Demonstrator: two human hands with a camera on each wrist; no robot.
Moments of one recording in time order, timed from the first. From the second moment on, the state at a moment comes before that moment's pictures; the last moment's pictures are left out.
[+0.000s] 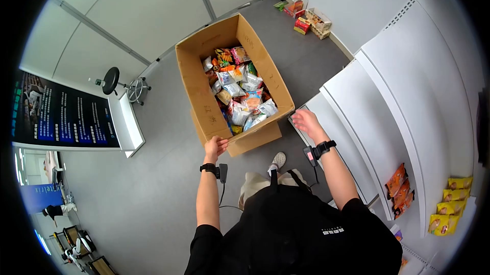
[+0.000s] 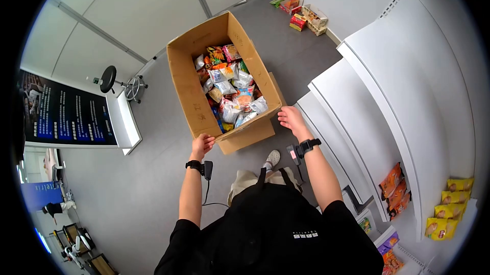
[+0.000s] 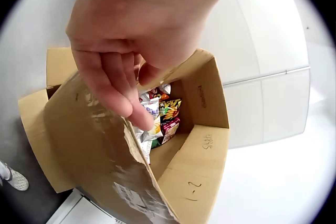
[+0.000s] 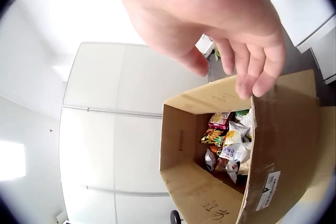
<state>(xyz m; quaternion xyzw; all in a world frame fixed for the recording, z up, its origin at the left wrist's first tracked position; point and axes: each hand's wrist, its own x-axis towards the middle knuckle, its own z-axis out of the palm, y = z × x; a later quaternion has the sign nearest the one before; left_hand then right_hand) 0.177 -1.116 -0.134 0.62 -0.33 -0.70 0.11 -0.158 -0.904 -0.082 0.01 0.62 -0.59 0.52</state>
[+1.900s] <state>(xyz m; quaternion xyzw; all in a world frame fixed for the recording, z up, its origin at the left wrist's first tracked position) 0.017 -1.262 -0.345 0.54 -0.44 -0.67 -0.24 -0.194 -1.020 -0.140 0.28 0.62 -0.53 0.50</state>
